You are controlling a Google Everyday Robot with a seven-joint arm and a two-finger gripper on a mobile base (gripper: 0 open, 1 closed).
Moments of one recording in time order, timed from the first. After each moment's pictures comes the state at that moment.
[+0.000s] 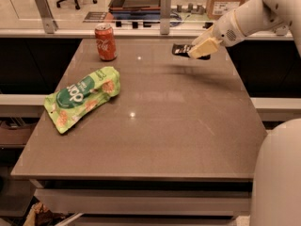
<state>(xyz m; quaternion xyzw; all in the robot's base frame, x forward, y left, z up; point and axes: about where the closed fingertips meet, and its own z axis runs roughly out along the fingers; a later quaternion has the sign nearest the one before) 0.720 -0.162 0.892 -0.52 0.75 0.18 0.36</state>
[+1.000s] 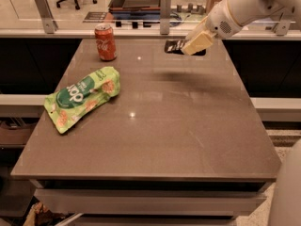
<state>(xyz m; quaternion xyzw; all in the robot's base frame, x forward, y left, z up) 0.695 -0.133 0.928 -0.55 0.75 0.14 0.36</state>
